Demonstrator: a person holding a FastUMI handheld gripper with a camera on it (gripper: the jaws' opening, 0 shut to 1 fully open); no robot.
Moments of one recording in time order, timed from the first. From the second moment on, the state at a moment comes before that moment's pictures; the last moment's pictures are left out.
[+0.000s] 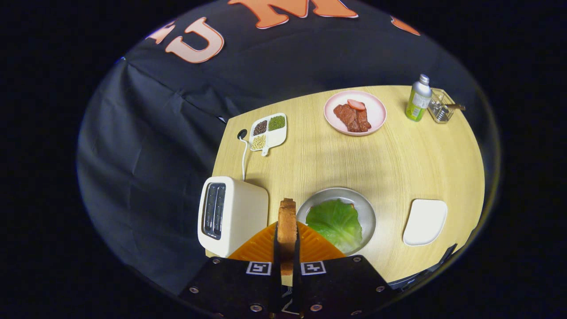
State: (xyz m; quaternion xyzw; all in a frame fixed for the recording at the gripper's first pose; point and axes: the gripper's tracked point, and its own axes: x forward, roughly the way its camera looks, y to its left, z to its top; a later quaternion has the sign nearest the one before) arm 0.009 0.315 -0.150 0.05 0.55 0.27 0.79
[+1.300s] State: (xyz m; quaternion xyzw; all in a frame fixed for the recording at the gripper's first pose) arm 0.035 0.242 -0.299 0.11 0.59 0.30 0.74
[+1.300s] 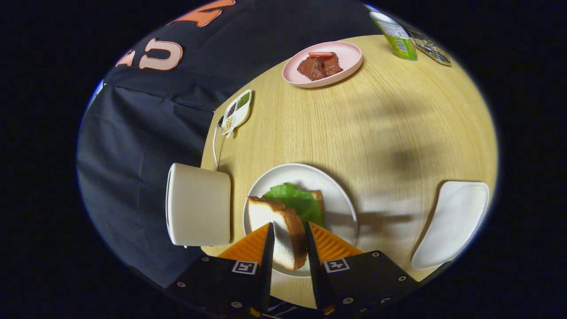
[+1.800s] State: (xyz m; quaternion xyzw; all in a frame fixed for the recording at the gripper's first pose) arm 0.075 0.190 -0.232 0.04 0.52 0.24 0.82
